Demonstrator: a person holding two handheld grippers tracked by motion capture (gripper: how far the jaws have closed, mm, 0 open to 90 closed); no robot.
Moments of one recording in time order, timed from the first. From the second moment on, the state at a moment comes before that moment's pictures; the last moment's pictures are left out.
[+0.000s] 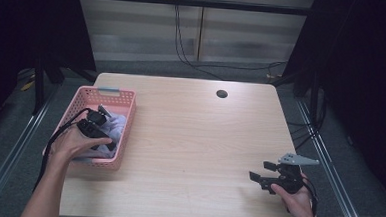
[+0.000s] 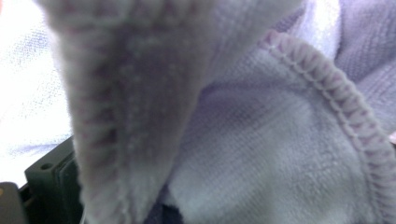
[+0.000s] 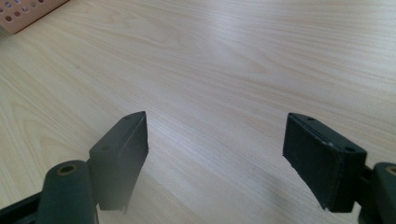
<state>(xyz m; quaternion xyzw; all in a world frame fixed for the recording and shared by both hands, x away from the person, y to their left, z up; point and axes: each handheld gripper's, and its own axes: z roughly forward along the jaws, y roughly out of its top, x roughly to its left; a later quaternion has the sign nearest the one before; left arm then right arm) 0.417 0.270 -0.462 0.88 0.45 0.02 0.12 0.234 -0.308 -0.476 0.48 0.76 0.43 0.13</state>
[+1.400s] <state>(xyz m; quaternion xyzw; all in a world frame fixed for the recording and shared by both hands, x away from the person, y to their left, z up) 0.405 0.307 -0.435 0.84 0.50 0.02 0.22 0.237 -0.310 -0.476 0.48 0.76 0.42 0.14</state>
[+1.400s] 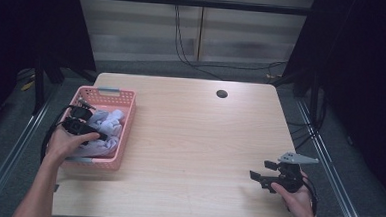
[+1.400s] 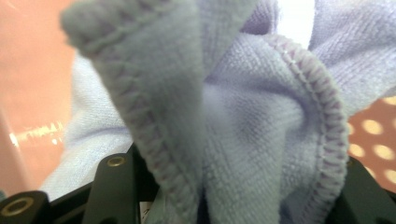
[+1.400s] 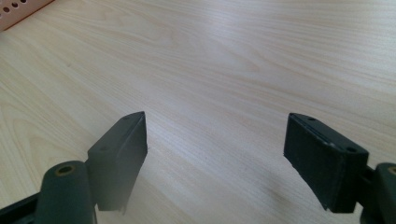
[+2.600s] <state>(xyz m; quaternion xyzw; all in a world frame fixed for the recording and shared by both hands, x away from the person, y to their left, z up) 0.379 0.325 -0.350 0.78 0.48 0.07 0.38 0.236 -0.309 -0.475 0.48 0.76 0.43 0.13</state>
